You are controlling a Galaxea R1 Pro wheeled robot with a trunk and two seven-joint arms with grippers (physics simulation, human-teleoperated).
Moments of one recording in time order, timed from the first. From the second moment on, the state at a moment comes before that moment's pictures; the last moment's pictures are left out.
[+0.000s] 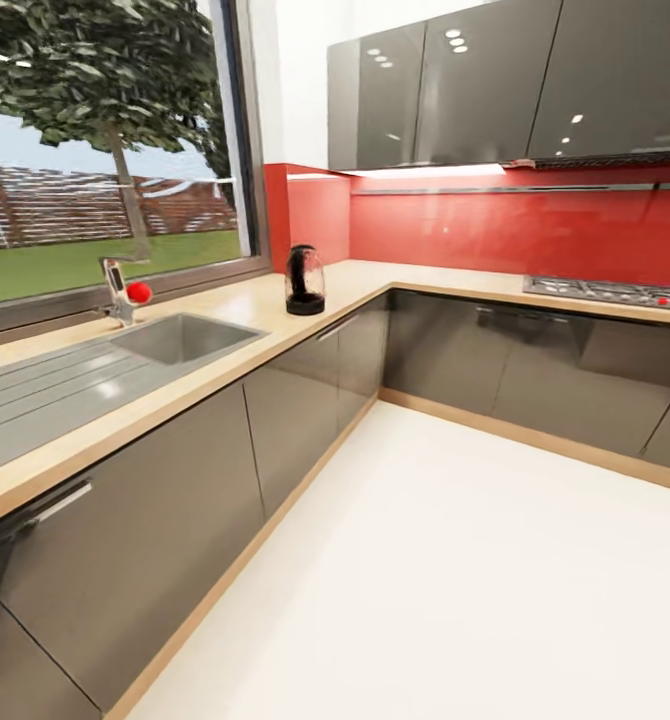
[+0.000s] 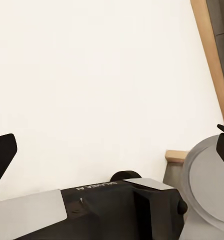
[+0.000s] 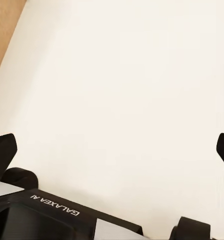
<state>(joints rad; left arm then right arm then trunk) -0.16 0.36 0.02 -0.03 0.53 -0.06 -1.22 -0.32 -0.23 -0.17 -0.13 -0.03 -0.06 0.77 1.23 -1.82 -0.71</state>
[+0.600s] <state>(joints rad) -0.16 0.36 0.02 -0.03 0.53 -0.06 -1.22 -0.32 -0.23 -0.17 -0.13 -0.03 -0.06 0.77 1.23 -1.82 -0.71</state>
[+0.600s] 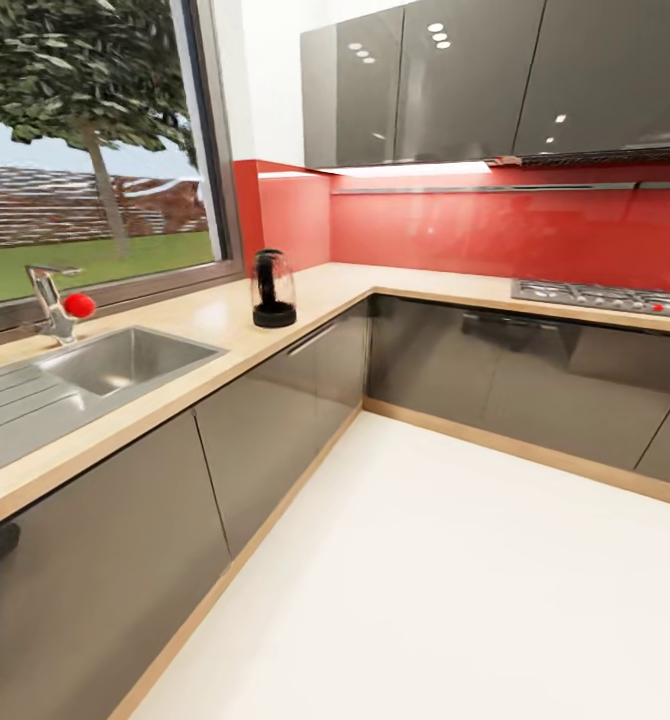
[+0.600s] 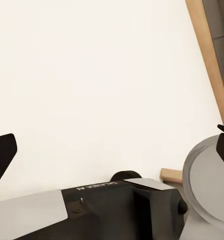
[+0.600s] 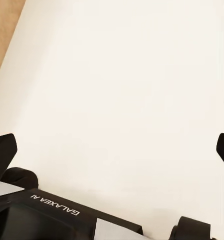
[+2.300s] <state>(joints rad) -0.16 0.37 0.02 -0.03 0.53 -0.06 -1.22 -0.32 -0.23 -0.17 -0.13 -0.03 -0.06 0.77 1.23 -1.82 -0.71</state>
